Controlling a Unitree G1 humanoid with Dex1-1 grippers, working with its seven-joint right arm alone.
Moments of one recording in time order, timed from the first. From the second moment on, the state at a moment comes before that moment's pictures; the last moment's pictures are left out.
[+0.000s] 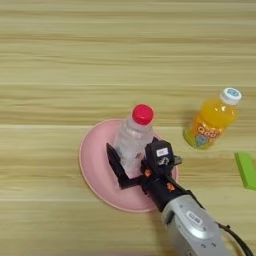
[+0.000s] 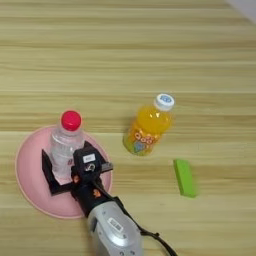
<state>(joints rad) 0.43 -0.11 0.16 -0.49 0.09 0.23 0.21</state>
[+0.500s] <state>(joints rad) 0.41 -0.10 0.16 -0.44 0.11 0.18 0.23</state>
